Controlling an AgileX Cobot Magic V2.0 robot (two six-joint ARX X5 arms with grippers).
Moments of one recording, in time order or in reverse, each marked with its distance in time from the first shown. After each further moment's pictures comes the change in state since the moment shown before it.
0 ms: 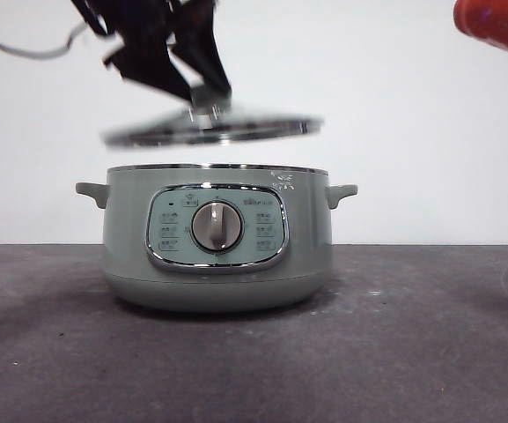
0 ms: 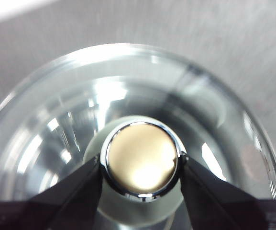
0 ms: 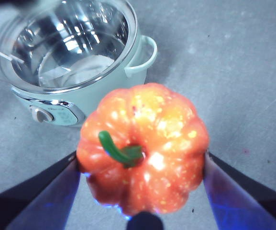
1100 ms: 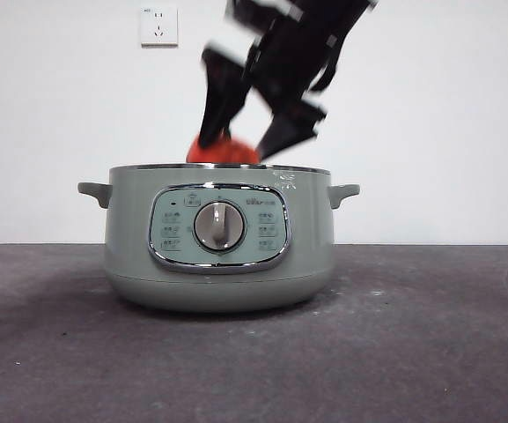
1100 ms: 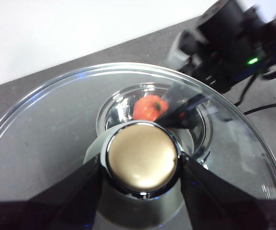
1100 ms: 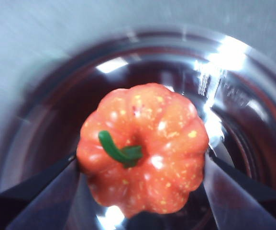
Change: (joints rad) left arm 0.074 -0.652 0.000 -0.516 -0.132 0.008; right arm 0.264 1.069 0.562 0.392 -0.071 -0.072
